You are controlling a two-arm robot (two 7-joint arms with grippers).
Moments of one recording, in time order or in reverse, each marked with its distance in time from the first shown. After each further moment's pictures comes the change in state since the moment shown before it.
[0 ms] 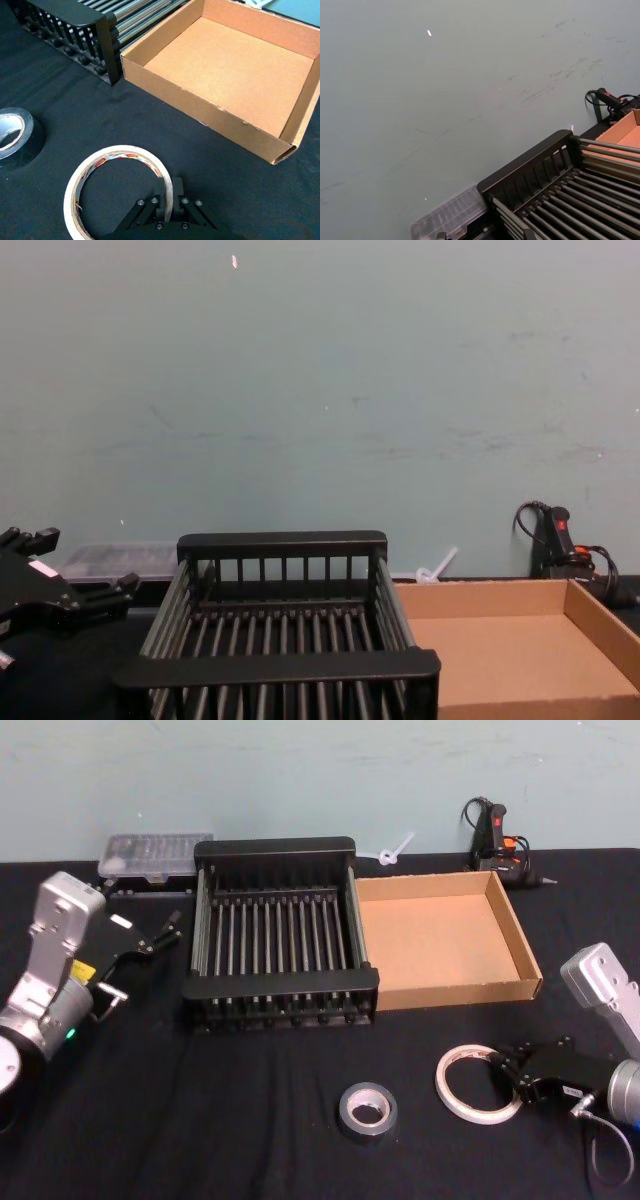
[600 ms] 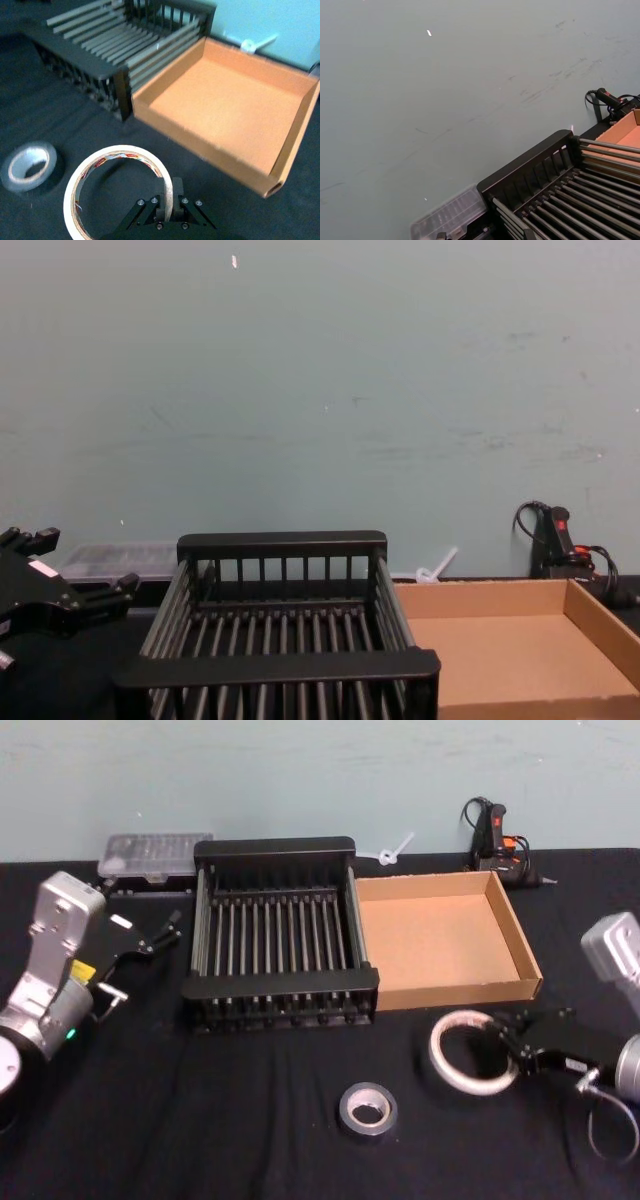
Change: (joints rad) left arm 0.000 0.000 0.000 0.000 0.000 0.000 0.000; right arm -0.012 0.013 0.039 -0.061 0.055 -0.045 0.013
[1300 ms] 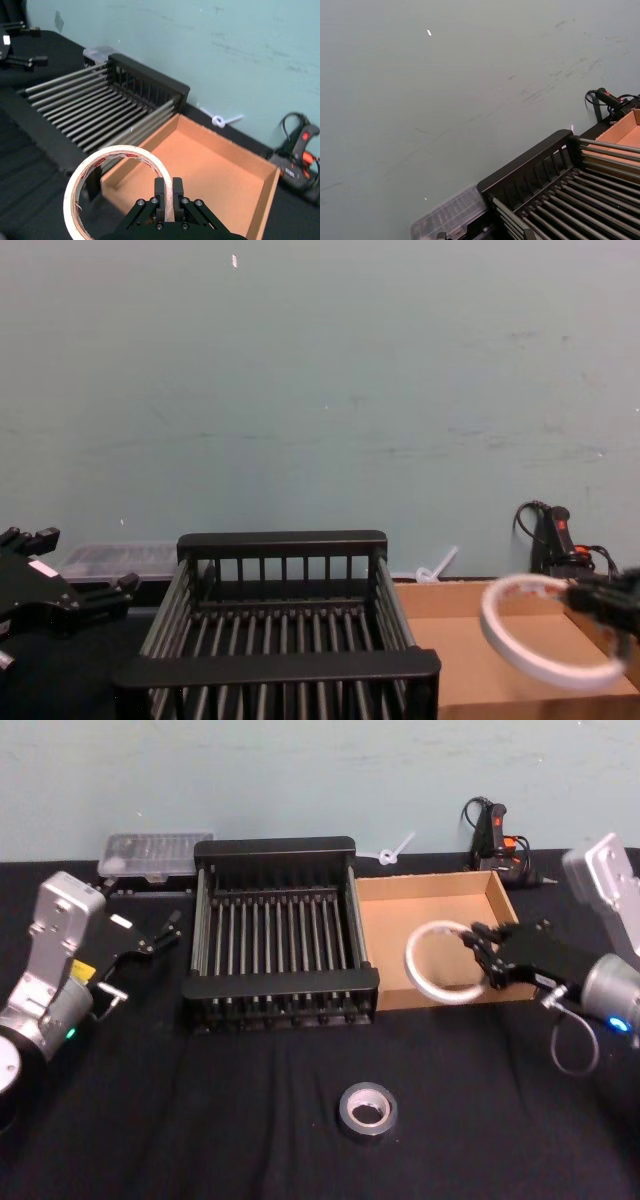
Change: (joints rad) left arm 0.000 0.000 0.000 0.000 0.000 0.000 0.000; right arm 0.184 -0.091 -0.045 0.074 -0.063 -0.079 -0.036
